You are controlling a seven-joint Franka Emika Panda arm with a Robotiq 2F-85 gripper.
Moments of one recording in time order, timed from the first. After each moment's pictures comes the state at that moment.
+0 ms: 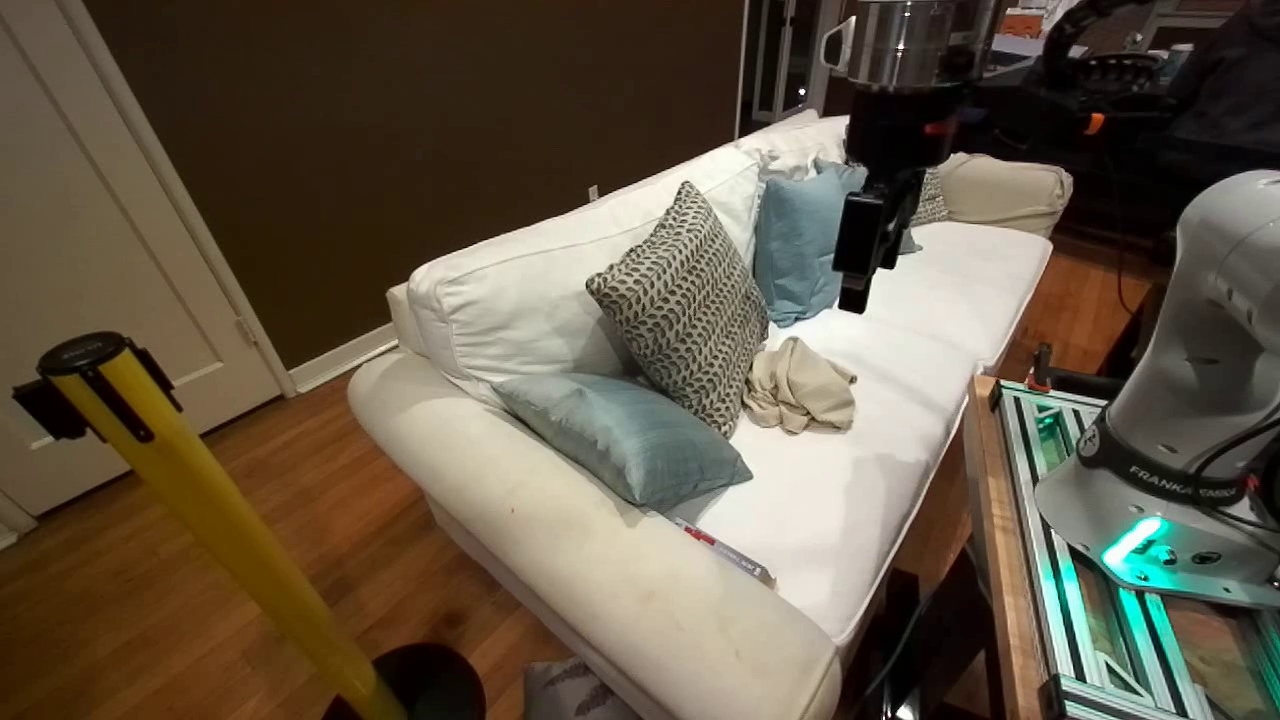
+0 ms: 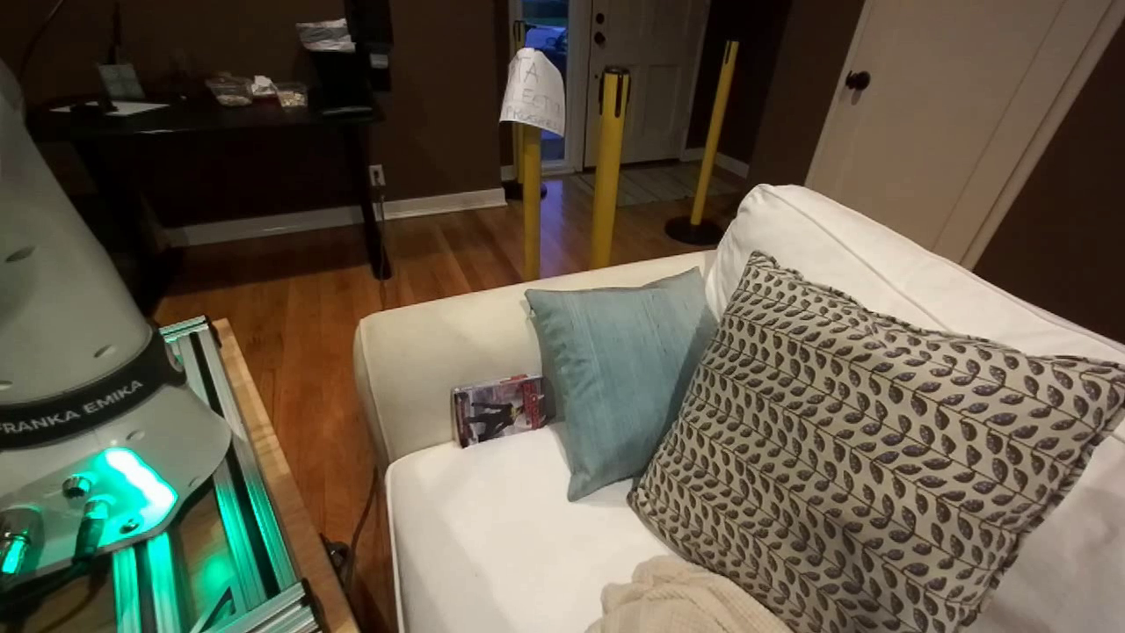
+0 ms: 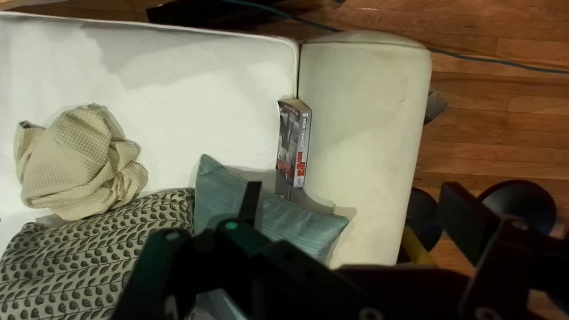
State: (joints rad) arm 0.05 -0.67 0.21 -2.57 0.13 1.88 0.39
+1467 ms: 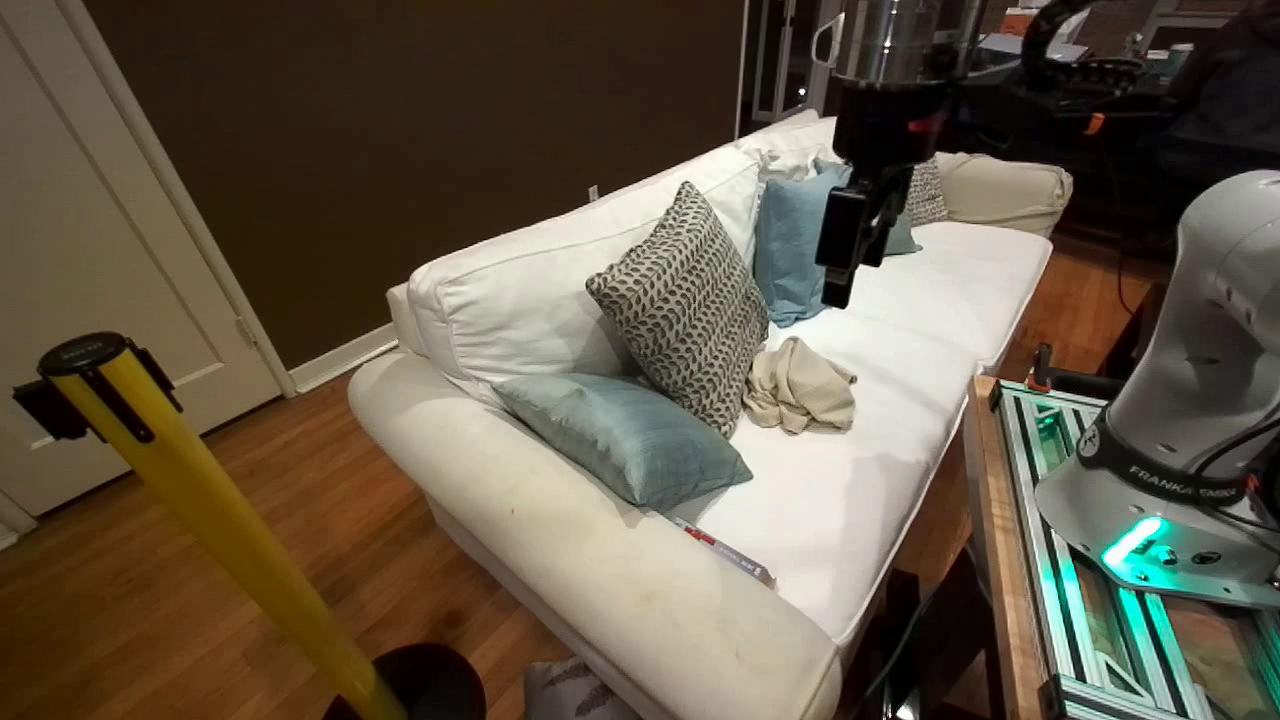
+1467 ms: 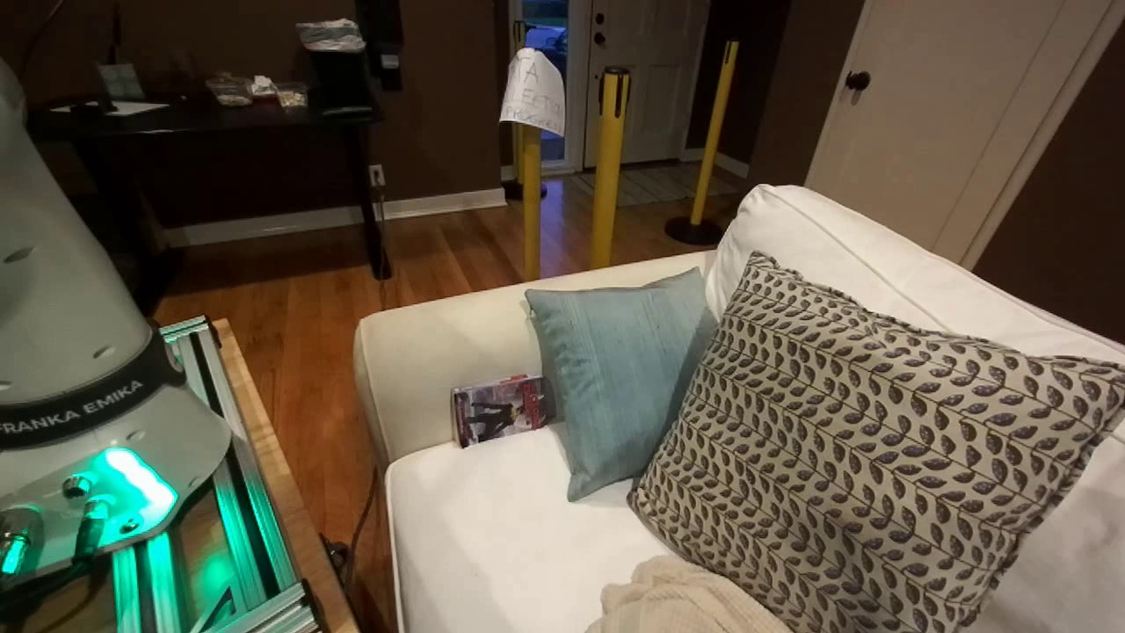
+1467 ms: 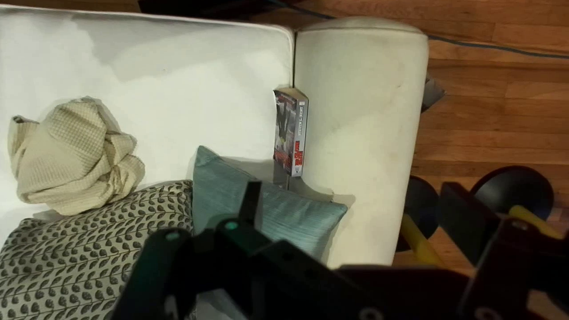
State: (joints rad) arm 0.04 -0.64 0.21 -2.56 0.13 1.92 0.40
